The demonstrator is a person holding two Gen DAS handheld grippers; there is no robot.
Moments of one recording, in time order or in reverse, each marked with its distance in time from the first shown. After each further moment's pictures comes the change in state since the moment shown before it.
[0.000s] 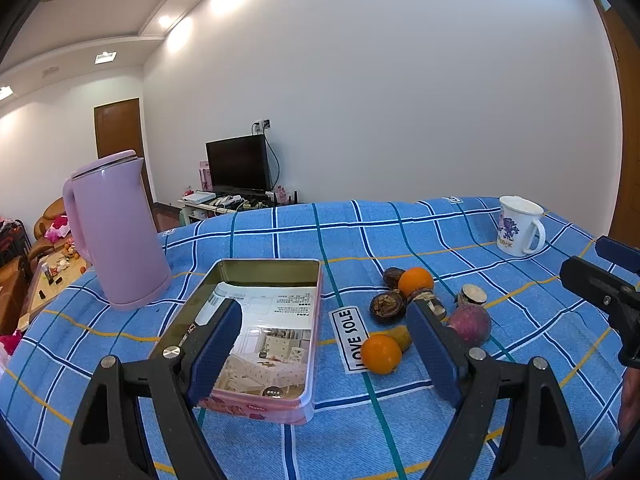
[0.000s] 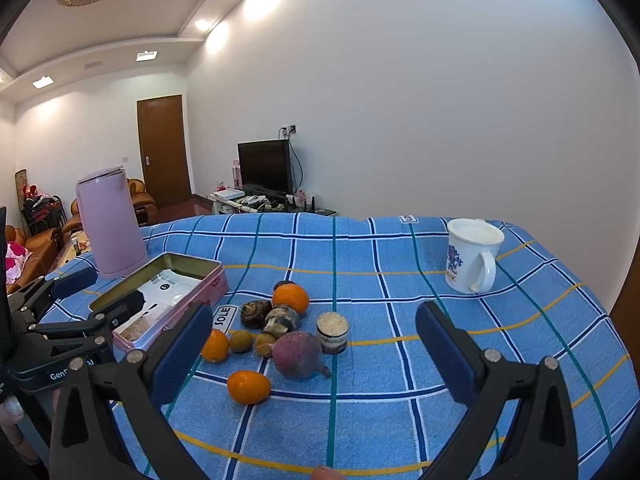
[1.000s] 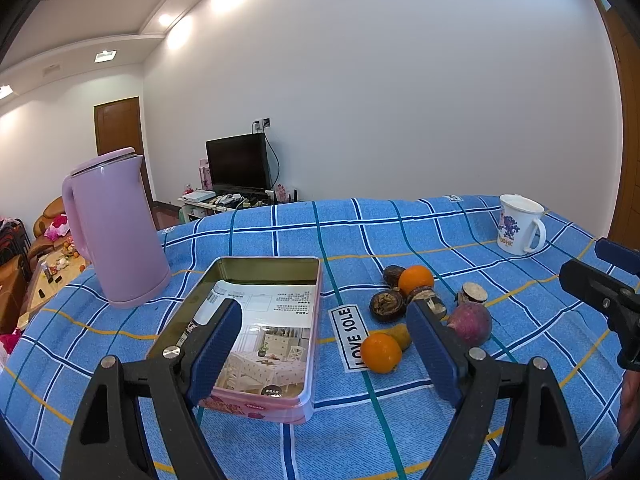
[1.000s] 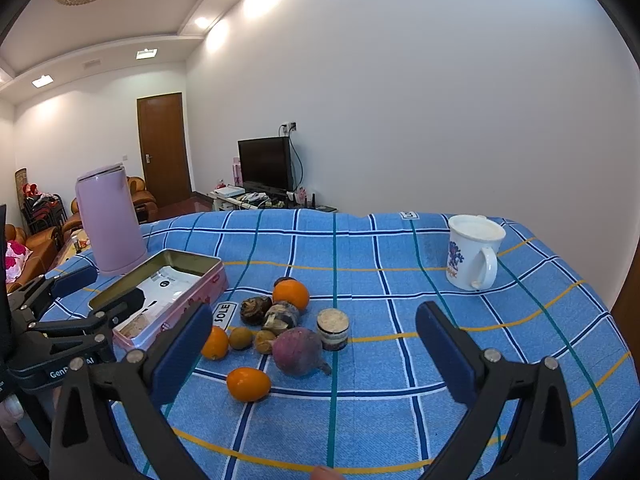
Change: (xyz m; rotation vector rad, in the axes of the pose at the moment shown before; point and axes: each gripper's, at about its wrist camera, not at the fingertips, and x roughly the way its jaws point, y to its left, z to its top) left arm 0.000 0.001 -0.002 -0.002 0.005 -0.003; right arm 0.002 -0.002 -0.002 0.005 0.008 0.002
